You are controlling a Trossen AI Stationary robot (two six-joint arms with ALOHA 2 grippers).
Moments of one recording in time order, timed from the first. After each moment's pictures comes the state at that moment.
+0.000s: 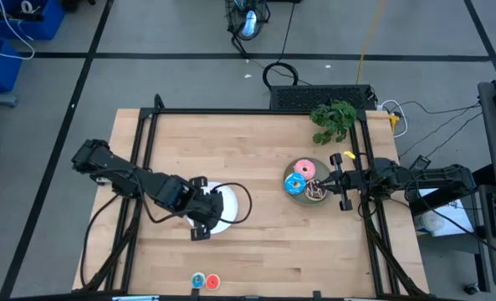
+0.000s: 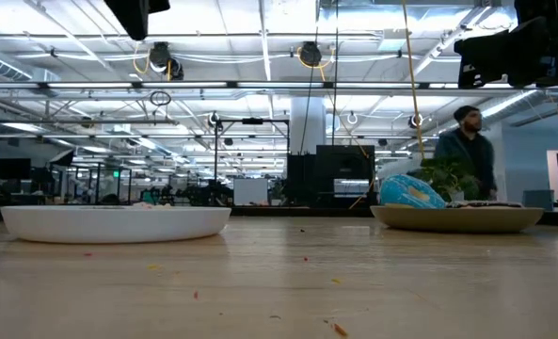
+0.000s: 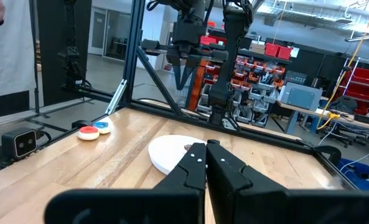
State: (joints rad) left arm -0.41 1.61 1.50 -1.17 -0.18 -0.48; right arm 0.01 0.22 0.06 0.24 -0.18 -0.18
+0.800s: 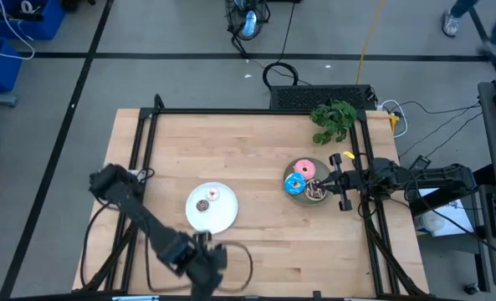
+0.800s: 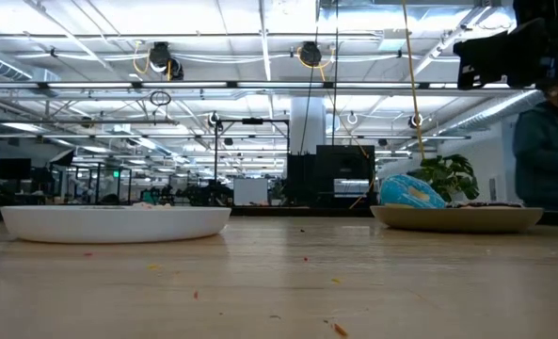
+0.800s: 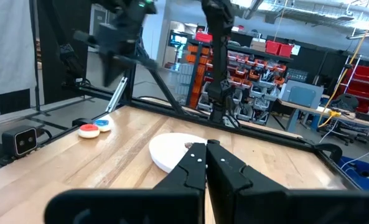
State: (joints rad) left arm -0.69 1.90 1.72 -1.04 -0.05 -0.80; right arm 0.01 0.23 0.06 0.25 -0.18 -0.18
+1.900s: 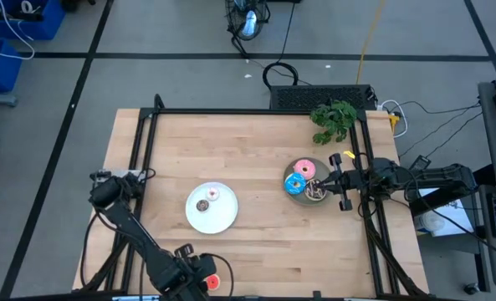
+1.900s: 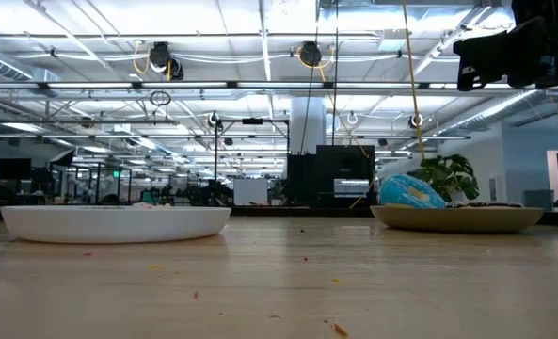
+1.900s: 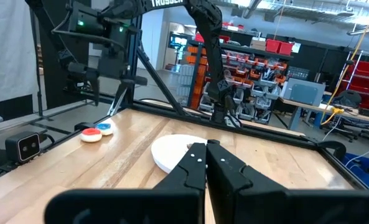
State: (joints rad) left arm -0.83 2.01 1.68 -1.07 -0.14 -1.26; right arm 0.01 0.24 0.06 0.25 -0.18 -0.15
